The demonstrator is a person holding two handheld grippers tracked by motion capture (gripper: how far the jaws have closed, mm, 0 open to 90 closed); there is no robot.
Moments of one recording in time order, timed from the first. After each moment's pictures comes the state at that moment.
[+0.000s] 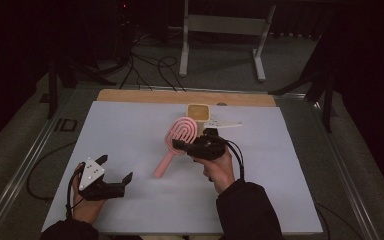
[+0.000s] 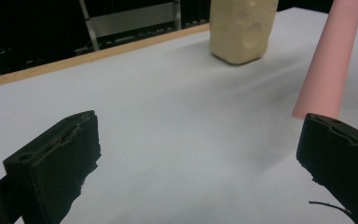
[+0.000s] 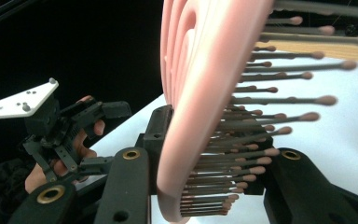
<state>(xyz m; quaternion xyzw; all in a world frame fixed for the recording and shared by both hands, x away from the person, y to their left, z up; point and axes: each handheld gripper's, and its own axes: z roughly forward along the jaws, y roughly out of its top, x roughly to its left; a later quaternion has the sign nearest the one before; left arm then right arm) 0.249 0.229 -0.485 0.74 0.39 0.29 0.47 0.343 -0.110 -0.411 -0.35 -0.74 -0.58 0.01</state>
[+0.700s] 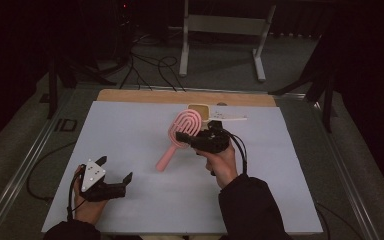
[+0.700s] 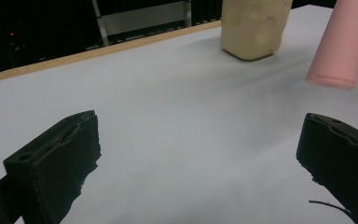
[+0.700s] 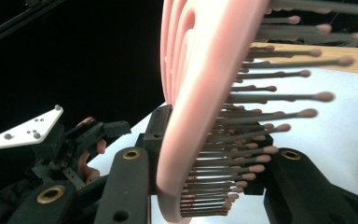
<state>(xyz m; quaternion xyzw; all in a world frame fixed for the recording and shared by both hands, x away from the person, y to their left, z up) 0.249 0.228 -0.492 0.73 0.41 0.30 0.46 0.355 -0.118 -0.398 -0.36 -0.72 -0.59 0.01</state>
